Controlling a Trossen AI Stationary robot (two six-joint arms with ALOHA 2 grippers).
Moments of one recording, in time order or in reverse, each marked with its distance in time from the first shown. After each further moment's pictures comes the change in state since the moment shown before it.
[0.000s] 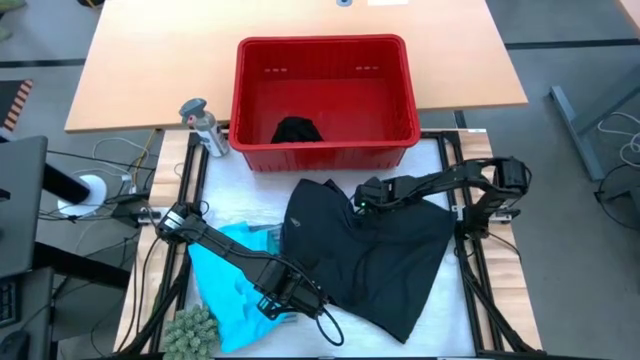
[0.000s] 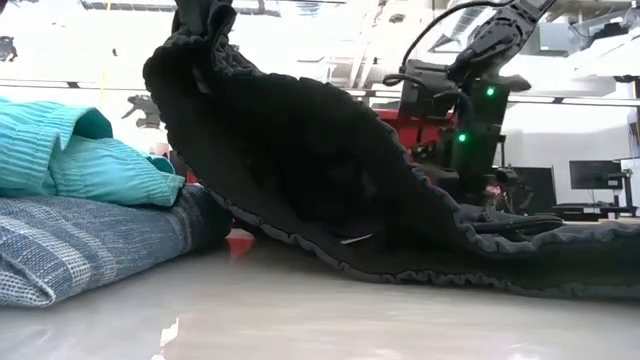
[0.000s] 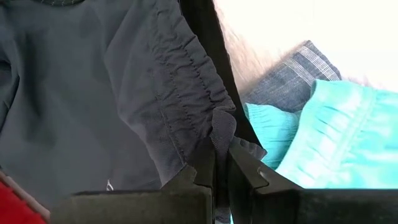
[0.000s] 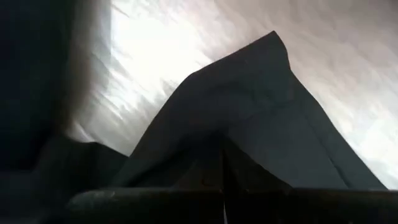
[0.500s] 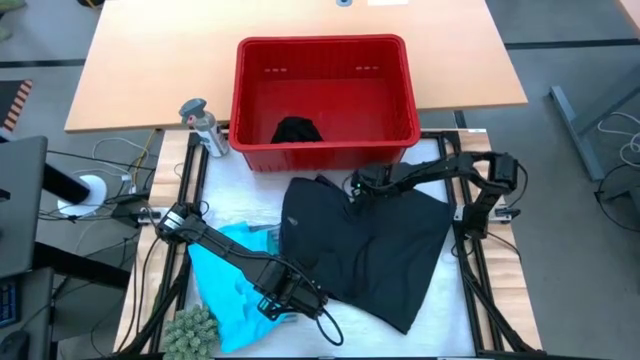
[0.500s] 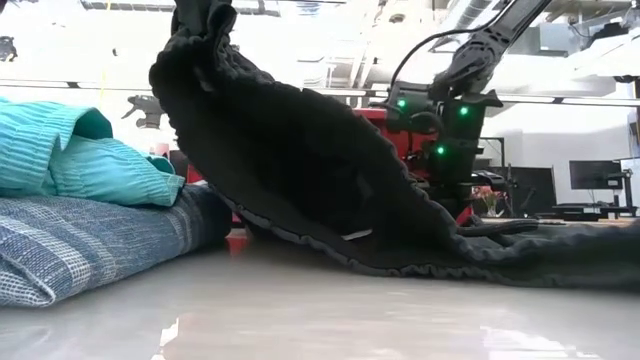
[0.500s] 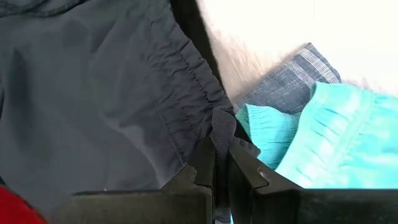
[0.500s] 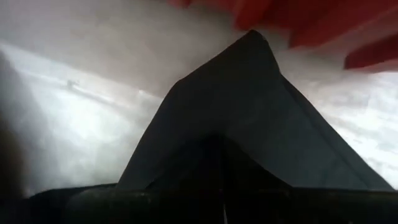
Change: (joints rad) left arm -0.004 0.000 0.000 0.000 0.000 -0.024; right arm -0.167 0.072 0.049 0.021 0.085 0.062
